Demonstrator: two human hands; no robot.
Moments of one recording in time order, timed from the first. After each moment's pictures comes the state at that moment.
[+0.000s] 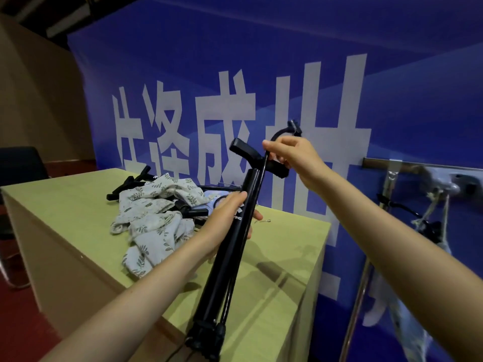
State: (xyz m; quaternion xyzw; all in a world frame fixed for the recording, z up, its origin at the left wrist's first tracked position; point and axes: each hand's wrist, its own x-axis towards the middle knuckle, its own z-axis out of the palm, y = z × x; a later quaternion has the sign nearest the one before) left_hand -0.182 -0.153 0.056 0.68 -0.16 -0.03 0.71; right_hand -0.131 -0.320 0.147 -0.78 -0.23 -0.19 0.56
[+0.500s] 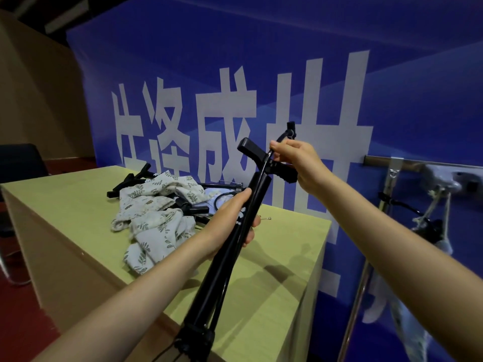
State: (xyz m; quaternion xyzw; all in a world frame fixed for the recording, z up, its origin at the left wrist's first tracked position) left_hand -0.179 -0.150 0.049 0.67 -0.18 -0.10 0.71; right_hand -0.131 -0.320 0.135 -0.73 -0.22 -0.15 0.64
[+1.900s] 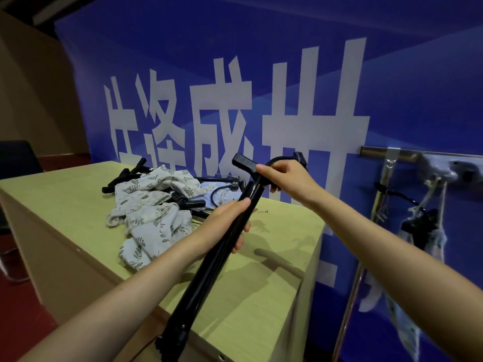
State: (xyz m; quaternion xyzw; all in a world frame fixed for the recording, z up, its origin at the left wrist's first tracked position) left_hand -0.176 -0.143 0.030 0.73 -0.17 -0.05 0.66; right_hand -0.137 -0.321 0.092 -0.84 -0.21 -0.18 0.47
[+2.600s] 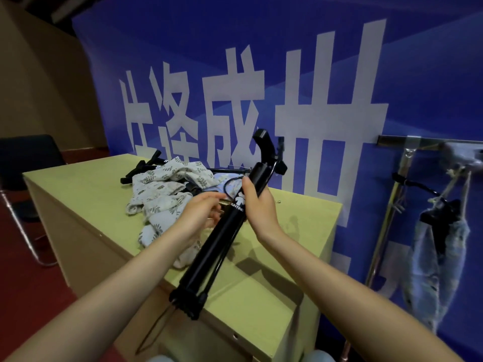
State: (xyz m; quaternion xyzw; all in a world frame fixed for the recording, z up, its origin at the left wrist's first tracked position) left_hand -0.164 -0.096 0.022 0.72 0.00 0.06 0.69; right_hand -0.155 -0.226 0.014 -0.69 -0.12 -0.20 0.68
